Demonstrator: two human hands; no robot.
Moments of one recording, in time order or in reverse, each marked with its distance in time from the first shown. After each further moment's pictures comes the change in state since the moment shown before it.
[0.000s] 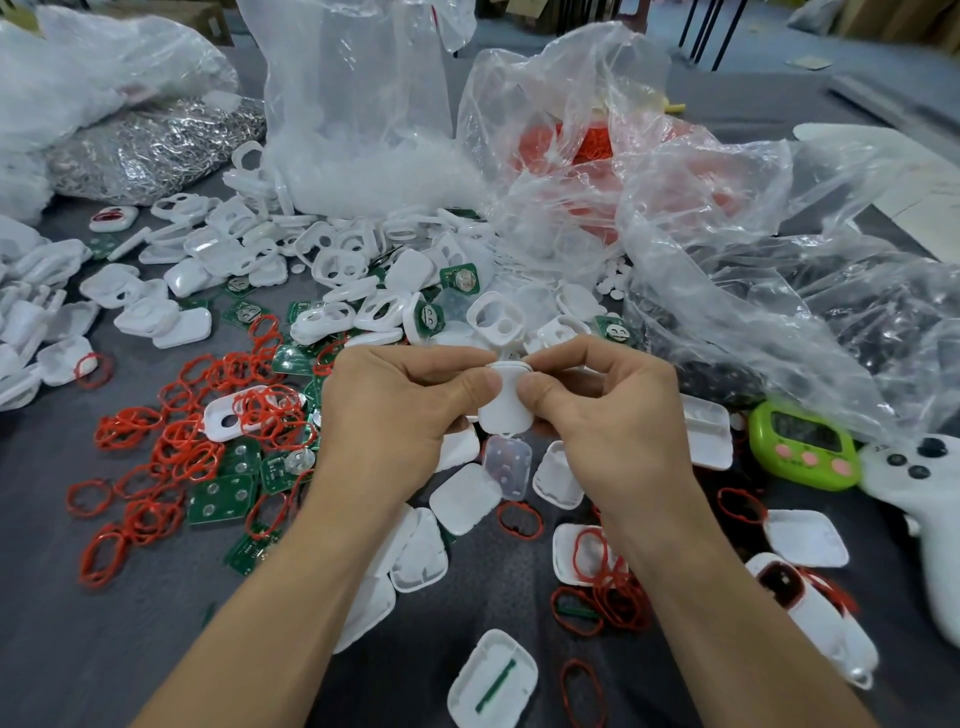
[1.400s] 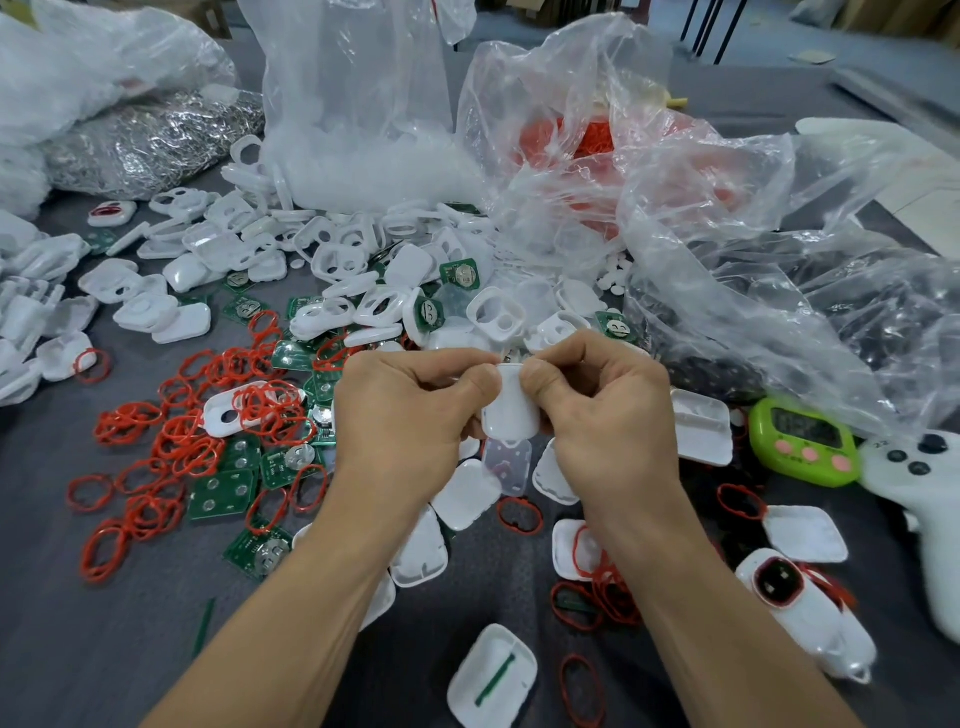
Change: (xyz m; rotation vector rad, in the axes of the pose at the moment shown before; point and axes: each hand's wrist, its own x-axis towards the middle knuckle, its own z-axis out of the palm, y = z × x) left_hand -0.007 0.002 0.013 0.006 0.058 0.079; right_hand 0.002 0.010 0.006 -0.073 0.075 -0.067
